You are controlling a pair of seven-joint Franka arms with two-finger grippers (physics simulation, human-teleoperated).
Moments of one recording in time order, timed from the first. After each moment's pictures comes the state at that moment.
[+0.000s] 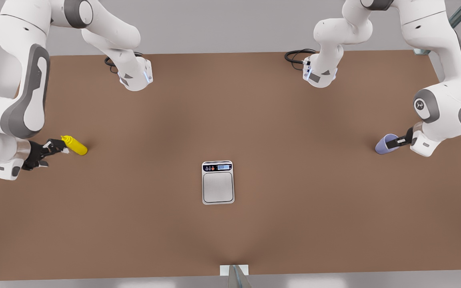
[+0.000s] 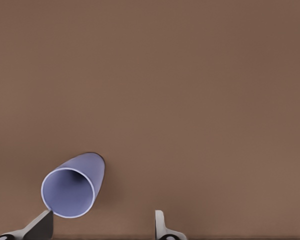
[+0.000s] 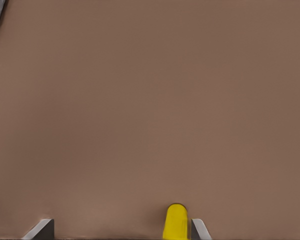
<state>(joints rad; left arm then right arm) 0.00 0.15 0.32 -2.03 -0.01 2.02 0.06 -0.19 0.31 -0.05 -1.53 0.07 1.60 -0.87</state>
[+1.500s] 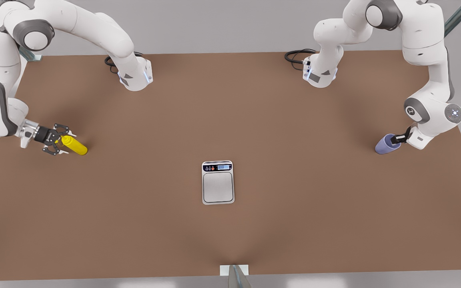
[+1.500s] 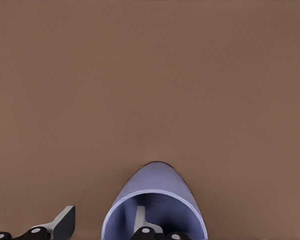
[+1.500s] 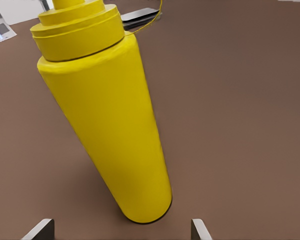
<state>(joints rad) 0.01 0.32 0.51 -2.24 -0.09 2.45 0.45 -0.87 0.64 0.02 -1.96 0.69 1.84 -2.45</state>
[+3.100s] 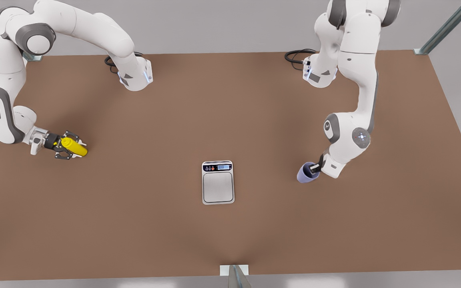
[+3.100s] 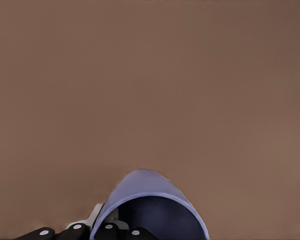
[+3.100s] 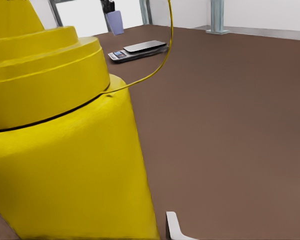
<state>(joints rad) -0.57 0.40 0.34 -2.05 -0.49 2.47 -0.18 -0.85 0.67 0.06 -1.96 0.79 1.80 -2.50</state>
